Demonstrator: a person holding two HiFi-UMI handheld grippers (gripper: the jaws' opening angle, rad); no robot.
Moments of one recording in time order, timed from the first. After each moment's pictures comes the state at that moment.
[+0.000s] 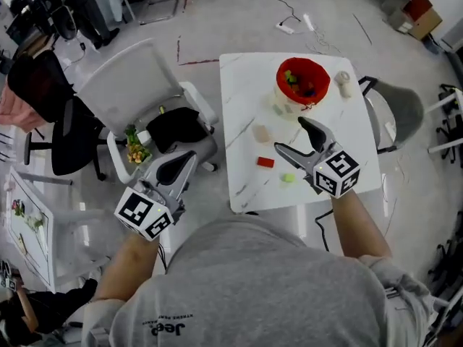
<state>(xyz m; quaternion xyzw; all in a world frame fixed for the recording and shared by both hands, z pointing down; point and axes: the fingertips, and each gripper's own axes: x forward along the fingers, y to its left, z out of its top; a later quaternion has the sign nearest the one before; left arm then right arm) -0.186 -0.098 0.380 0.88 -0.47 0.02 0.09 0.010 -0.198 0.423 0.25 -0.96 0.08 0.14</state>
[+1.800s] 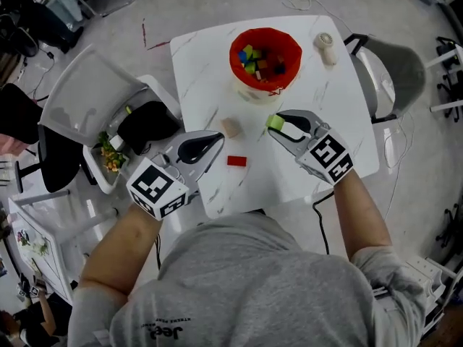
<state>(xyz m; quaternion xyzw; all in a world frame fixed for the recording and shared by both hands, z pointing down) -0.013 -0.226 0.462 0.93 -0.31 0.10 0.14 0.093 -0.266 0.523 0.21 -0.94 0.06 0.26</state>
